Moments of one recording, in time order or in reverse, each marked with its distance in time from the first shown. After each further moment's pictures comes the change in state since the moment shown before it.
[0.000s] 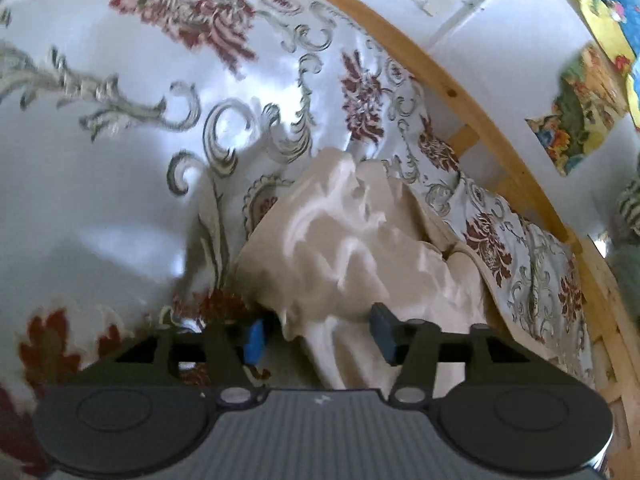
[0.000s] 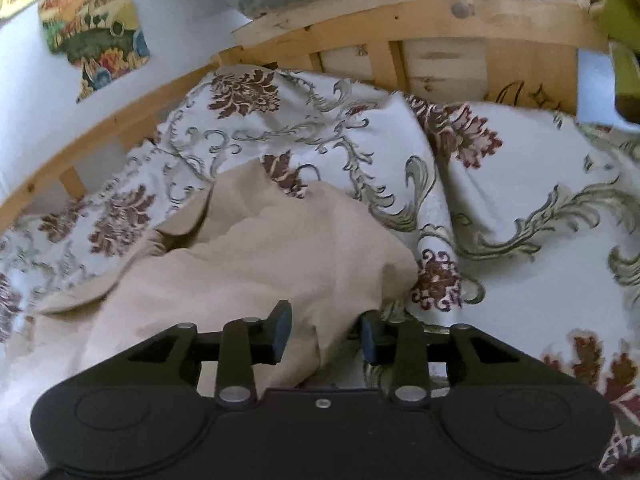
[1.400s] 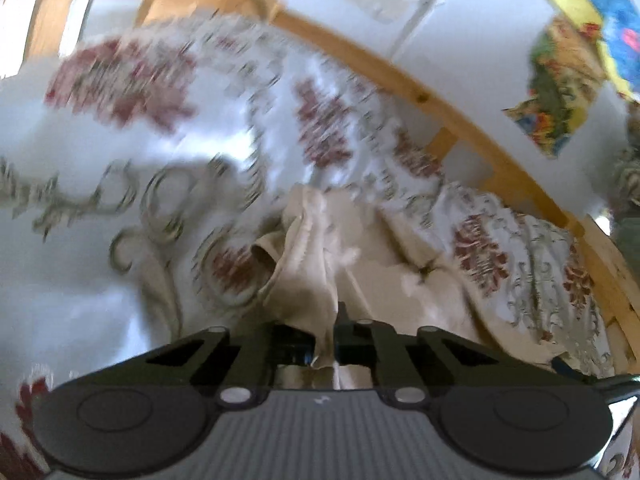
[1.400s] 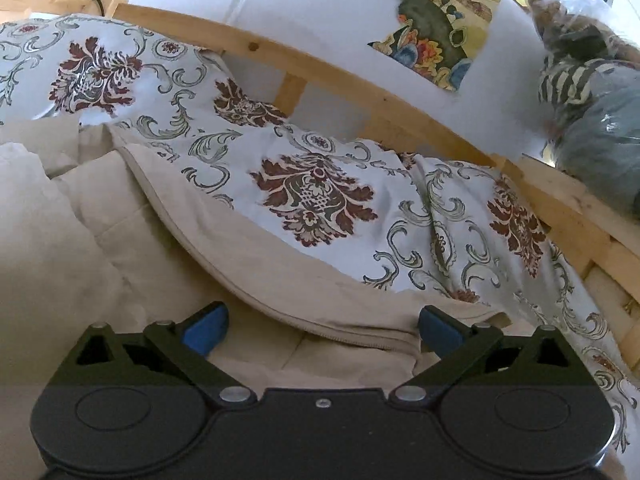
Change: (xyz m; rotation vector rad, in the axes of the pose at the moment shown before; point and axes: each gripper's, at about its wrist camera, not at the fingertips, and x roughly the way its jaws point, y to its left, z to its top) left arm -0.013 -0.059 0.012 0.186 -0.093 0.037; right arm 0.115 0.210 -0.044 -0.909 -0.287 0.236
